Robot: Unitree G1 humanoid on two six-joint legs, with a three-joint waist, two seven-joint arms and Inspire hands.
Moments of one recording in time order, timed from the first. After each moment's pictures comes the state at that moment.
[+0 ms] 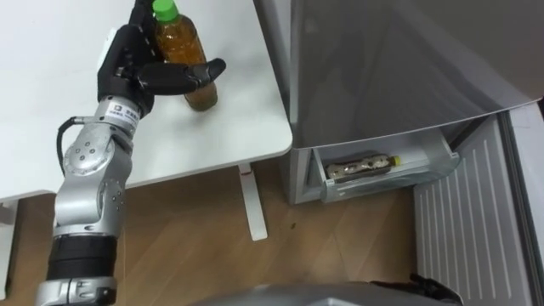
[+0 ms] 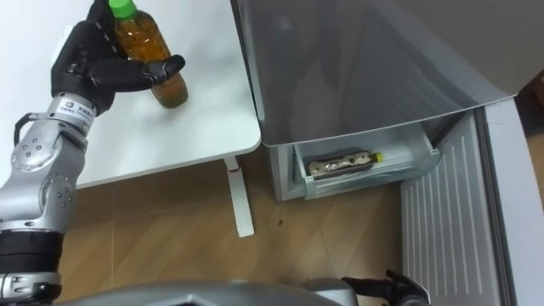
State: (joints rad) left arm -0.06 0.27 0.11 0.07 -0.34 0.07 -0.17; right arm 0.10 -0.25 -0.12 1.24 0.19 0.02 0.11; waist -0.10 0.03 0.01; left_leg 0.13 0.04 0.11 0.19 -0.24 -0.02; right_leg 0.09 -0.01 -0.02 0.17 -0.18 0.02
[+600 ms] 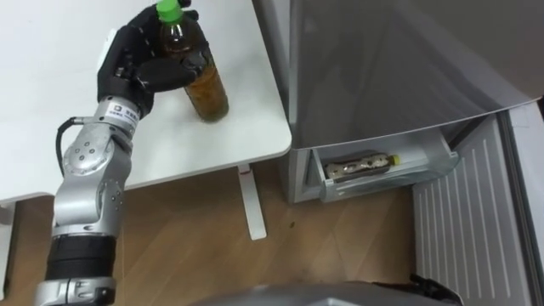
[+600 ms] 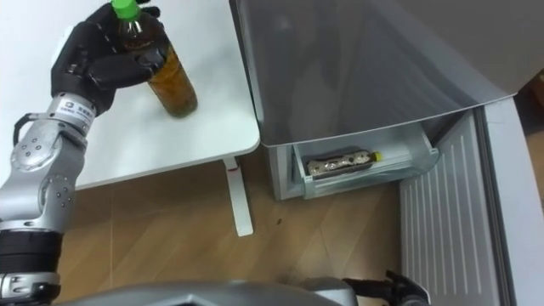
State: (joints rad) left arm -0.06 0.28 0.11 0.07 -0.34 0.11 -0.19; right arm 0.10 -0.25 -0.12 1.25 0.18 0.02 0.11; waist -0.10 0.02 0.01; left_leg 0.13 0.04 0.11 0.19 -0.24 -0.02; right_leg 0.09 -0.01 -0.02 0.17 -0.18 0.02
